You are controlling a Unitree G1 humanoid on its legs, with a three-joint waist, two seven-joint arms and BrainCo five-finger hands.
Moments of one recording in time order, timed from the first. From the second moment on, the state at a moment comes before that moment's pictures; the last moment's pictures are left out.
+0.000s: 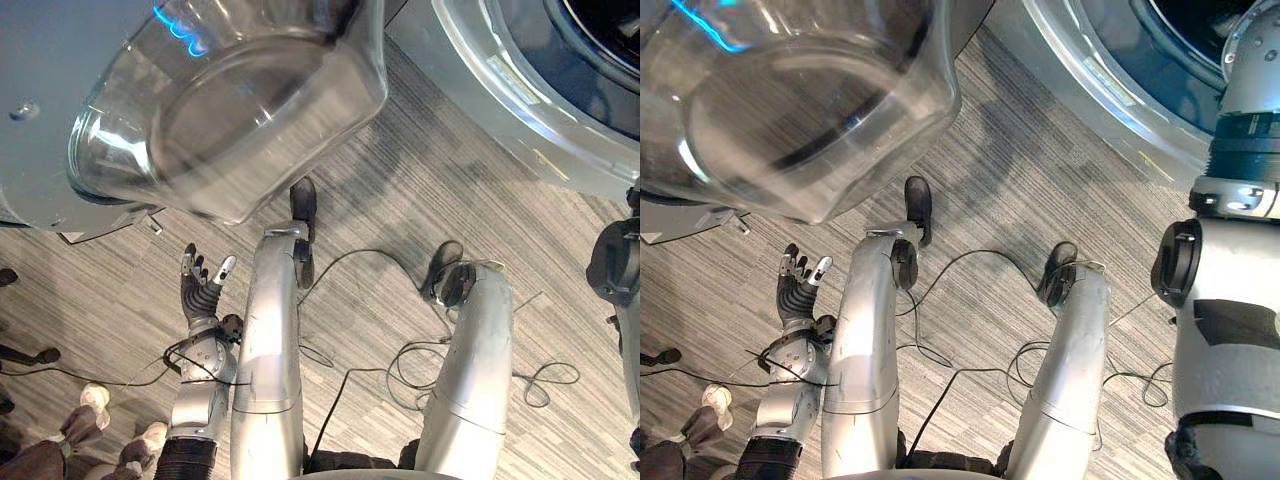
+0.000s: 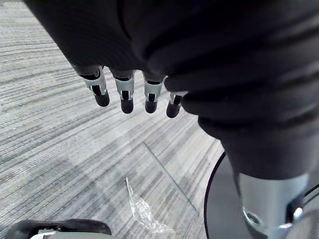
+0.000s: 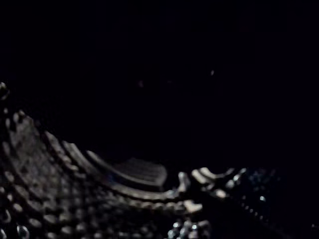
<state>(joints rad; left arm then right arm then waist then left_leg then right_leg) 0.01 0.15 0.01 0.07 -0.27 -0.16 0.38 -1.48 -0.67 -0.12 0.45 0.90 -0.34 -0.52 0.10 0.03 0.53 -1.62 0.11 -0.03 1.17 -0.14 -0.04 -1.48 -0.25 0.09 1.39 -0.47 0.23</state>
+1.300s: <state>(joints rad) -0.02 0.18 0.01 0.09 -0.29 -0.17 0.37 -0.97 -0.67 -0.08 0.40 0.38 -0.10 -0.37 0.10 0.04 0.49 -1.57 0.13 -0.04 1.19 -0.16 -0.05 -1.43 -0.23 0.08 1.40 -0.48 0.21</state>
